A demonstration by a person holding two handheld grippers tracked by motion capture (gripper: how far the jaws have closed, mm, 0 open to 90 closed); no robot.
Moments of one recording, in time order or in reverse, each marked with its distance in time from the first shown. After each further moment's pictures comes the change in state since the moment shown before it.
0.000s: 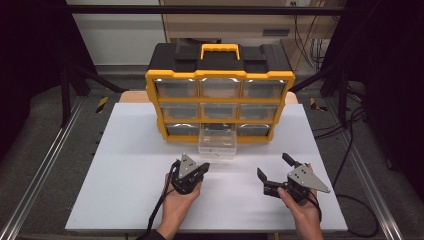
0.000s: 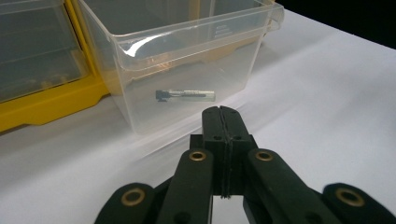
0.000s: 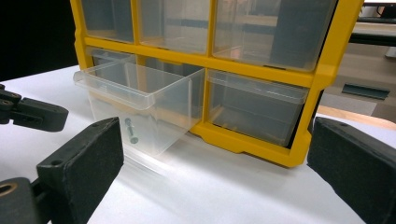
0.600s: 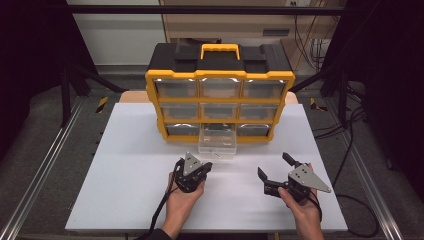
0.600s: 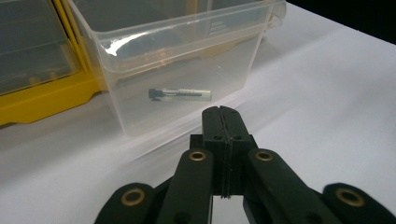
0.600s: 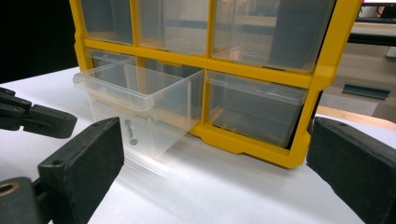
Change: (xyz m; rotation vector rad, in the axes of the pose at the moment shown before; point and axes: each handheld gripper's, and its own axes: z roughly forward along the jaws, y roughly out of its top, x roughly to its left) left arm -0.005 0.005 0.008 0.023 0.006 -0.012; right arm -0.001 0.001 0.000 -0.002 0.002 0.006
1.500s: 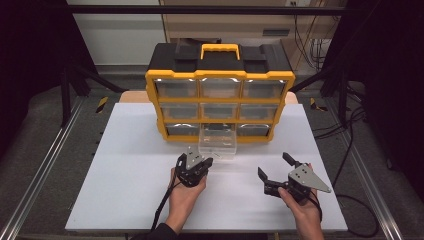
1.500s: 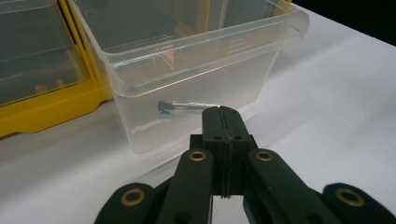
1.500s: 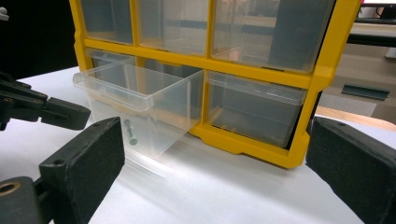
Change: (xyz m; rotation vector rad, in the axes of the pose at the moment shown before) left arm 0.005 0.008 0.012 0.008 0.028 -0.018; right arm 0.000 0.000 0.000 -0.001 -0.001 -0.007
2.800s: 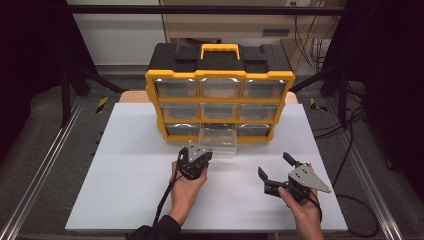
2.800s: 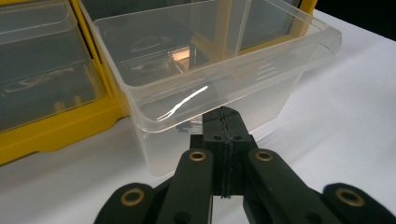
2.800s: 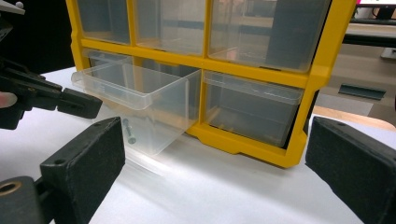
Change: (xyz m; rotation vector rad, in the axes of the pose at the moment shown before) left arm 0.007 0.013 0.011 -0.006 0.048 0.016; right arm 0.000 -0.001 0.000 -0.003 -0.010 0.003
